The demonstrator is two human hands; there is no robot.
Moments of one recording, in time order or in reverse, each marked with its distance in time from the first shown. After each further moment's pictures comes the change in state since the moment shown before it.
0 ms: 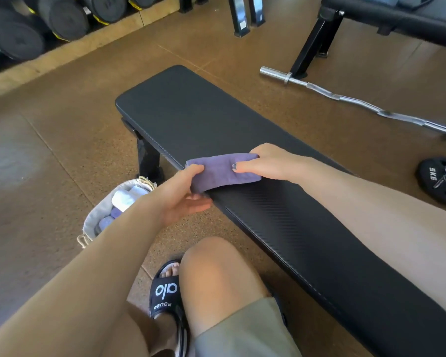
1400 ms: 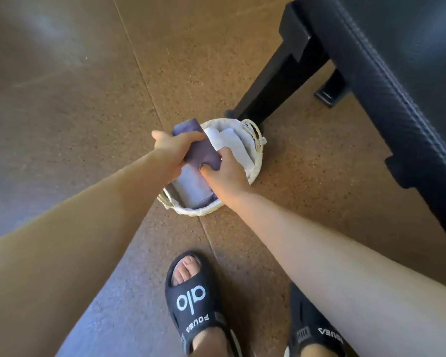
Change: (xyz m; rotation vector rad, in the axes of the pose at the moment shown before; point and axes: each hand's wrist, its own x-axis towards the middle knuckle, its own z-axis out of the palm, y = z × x) left_hand 0.202 -0.098 -0.334 -0.222 0.679 -0.037; right_hand 0.220 -0.156 0.392 0.281 -0.100 -0.048
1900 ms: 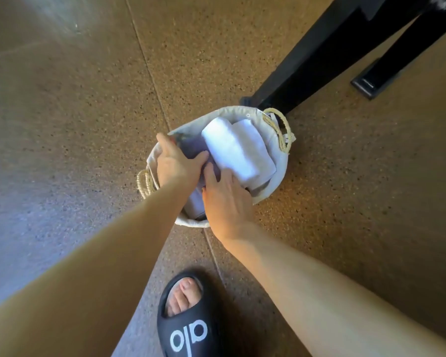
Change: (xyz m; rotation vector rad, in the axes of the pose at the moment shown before) left_hand 0.063 -0.080 0.017 0.501 0.261 0.347; right_hand 0.042 0.076 0.065 -1.030 0.249 -0.381
